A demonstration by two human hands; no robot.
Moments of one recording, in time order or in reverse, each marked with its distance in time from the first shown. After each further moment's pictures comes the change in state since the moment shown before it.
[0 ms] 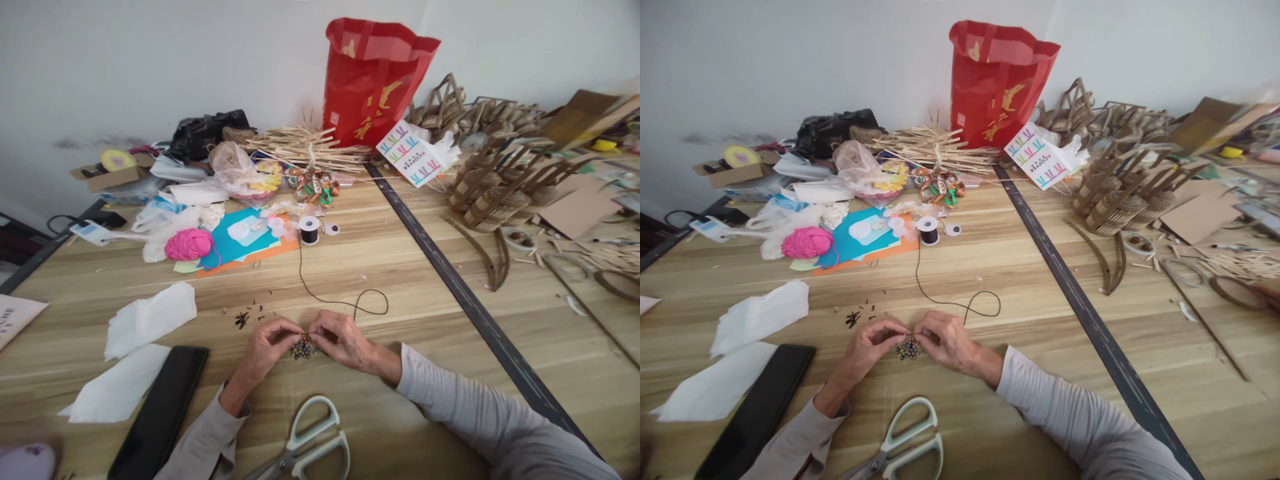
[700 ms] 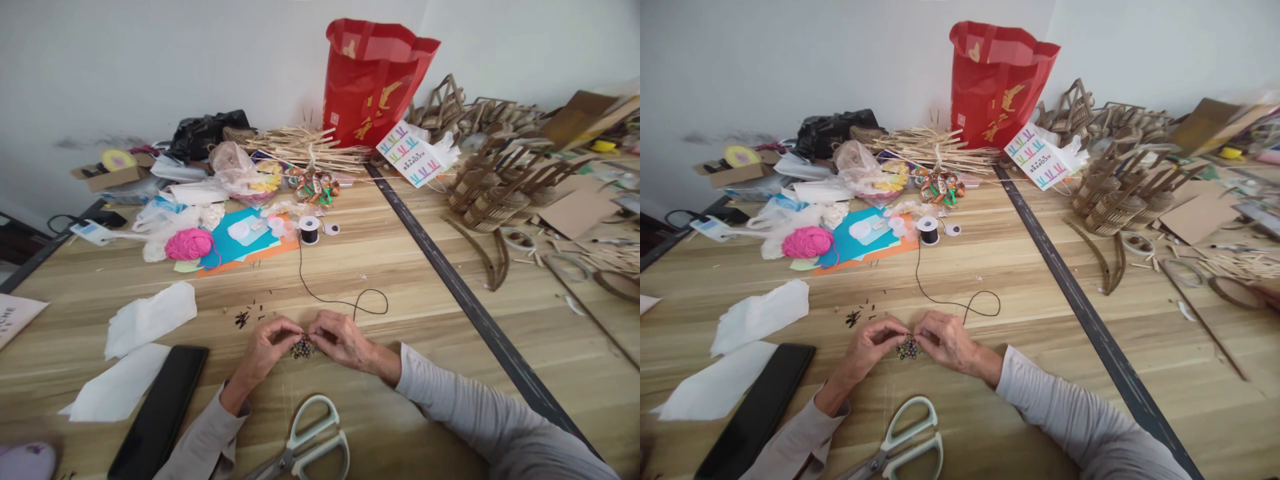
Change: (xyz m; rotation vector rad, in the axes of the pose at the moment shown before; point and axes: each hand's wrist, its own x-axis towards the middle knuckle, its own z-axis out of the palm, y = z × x) left_hand 0.000 -0.003 -0.001 0.008 -0.031 0.014; right_hand -0.002 0.005 0.003 -0.028 -0.016 -0.030
